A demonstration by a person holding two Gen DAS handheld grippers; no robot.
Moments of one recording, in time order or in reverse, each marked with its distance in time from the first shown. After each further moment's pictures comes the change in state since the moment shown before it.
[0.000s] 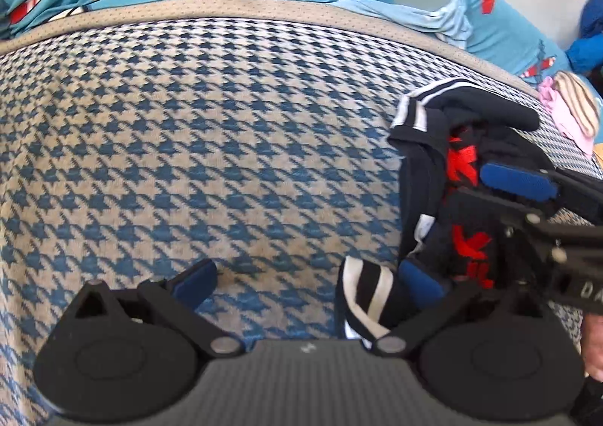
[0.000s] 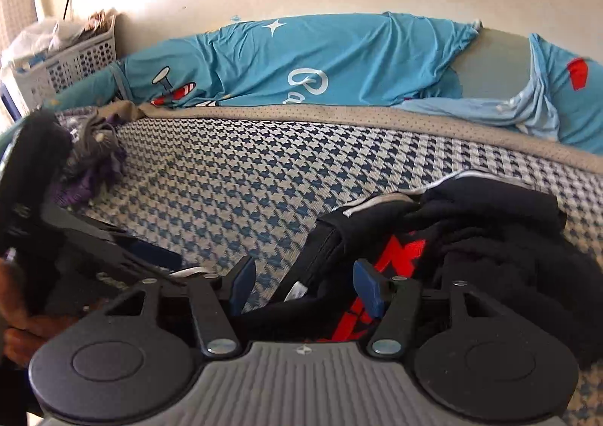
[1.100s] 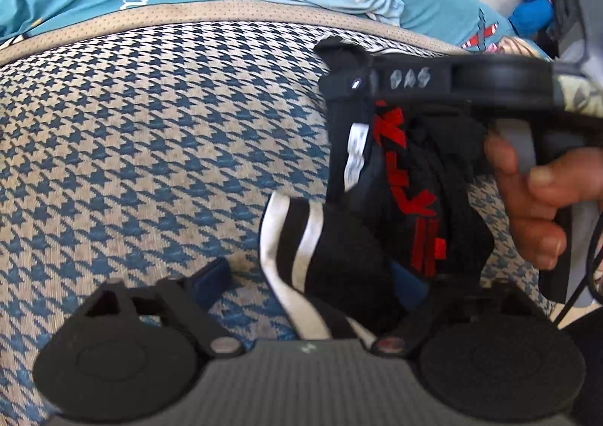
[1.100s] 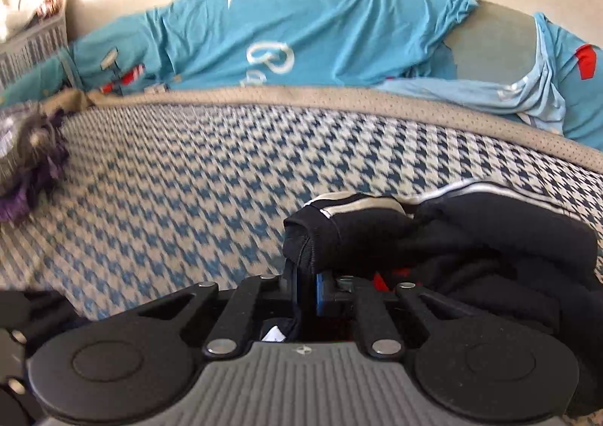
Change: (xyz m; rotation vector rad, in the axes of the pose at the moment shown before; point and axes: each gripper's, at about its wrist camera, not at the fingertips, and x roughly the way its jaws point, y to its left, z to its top) left arm 0.001 -0.026 -0.017 0.146 -0.010 -0.096; right arm 0.058 -0.009 0.032 0.068 0.049 -0.075
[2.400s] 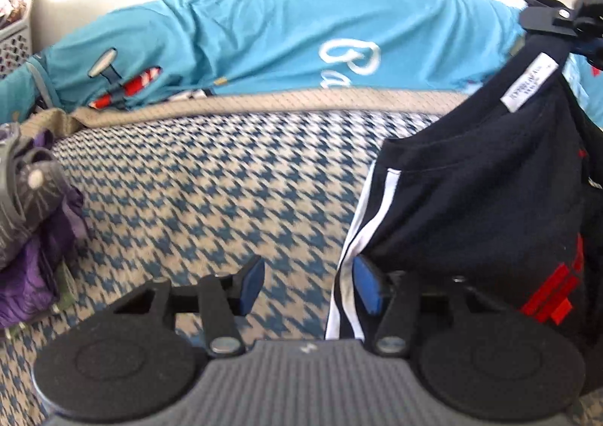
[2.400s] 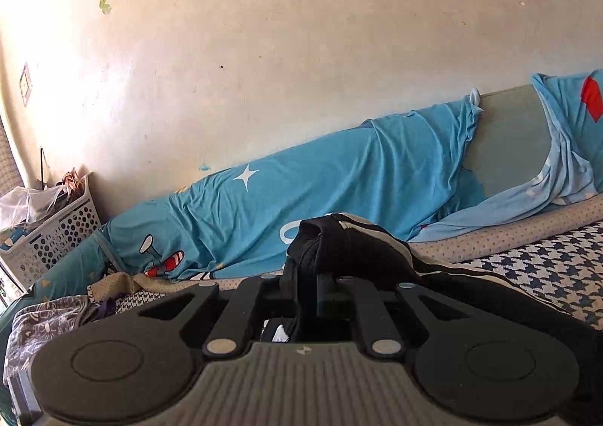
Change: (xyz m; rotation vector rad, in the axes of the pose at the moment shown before) left arm -0.008 0.060 0.052 -0.172 -0.227 0.563; right arm -0.010 -0.012 0.075 0.259 -0.384 0.164
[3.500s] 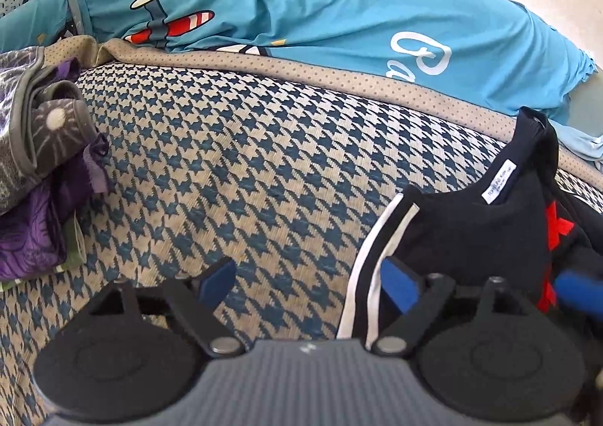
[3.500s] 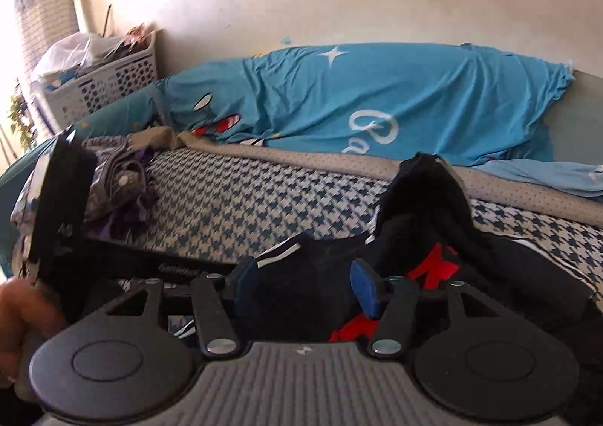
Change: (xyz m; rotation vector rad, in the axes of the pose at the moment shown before) left arm 0.014 0.043 0.014 -0.202 0.130 -0.007; right arm -0.005 0.035 -0.066 -0.369 0.352 0.169
